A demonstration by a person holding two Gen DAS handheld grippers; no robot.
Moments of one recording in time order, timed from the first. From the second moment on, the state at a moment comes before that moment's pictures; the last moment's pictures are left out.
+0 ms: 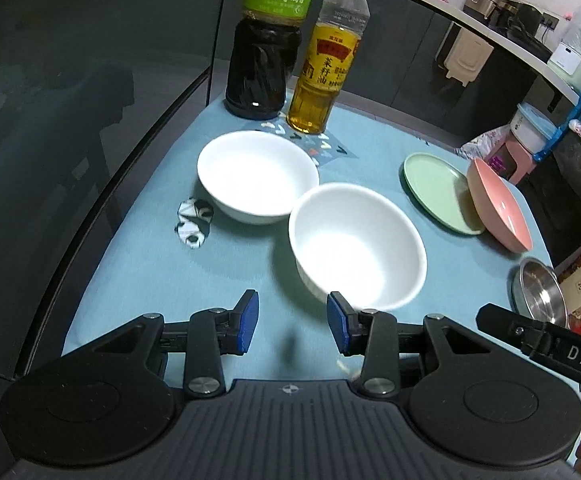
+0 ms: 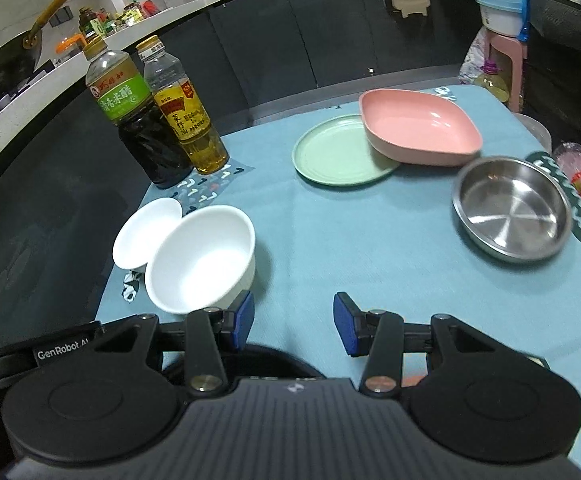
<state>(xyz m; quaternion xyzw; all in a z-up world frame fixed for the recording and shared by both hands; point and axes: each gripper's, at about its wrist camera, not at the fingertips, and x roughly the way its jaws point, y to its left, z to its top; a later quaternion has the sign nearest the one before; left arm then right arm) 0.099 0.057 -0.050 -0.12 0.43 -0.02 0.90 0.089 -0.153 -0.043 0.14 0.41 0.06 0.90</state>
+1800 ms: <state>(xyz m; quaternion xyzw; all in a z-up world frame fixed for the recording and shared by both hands) 0.107 0.024 -0.041 -0.10 0.42 -0.07 0.90 0.126 -0.128 -0.043 0.13 0.42 0.11 0.89</state>
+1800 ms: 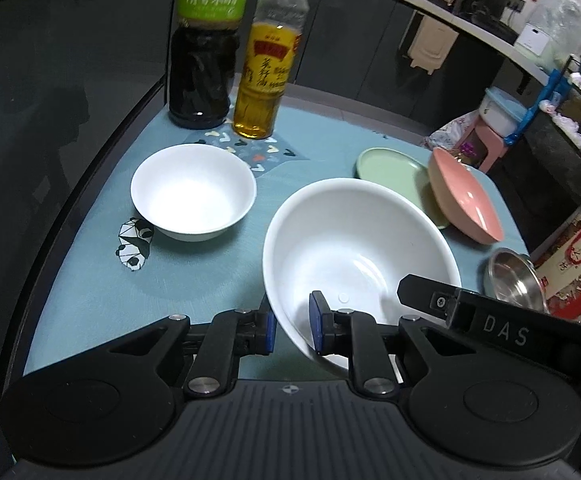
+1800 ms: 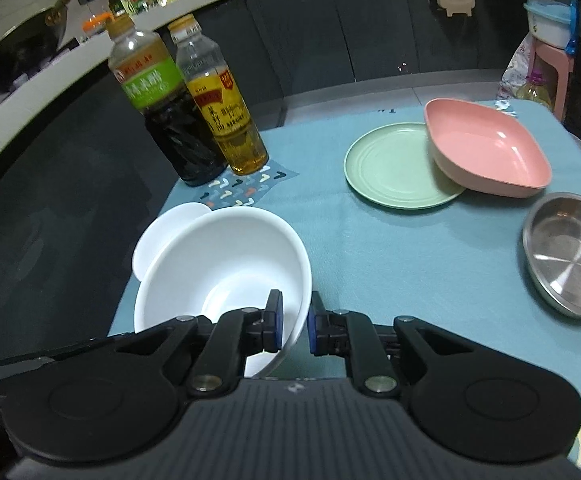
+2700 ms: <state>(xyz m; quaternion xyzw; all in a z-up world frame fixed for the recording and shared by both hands) 0.008 0.018 -0.034 -0.07 0.42 -0.09 0.90 0.025 -0.137 -0.035 0.14 0.41 0.10 0.89</state>
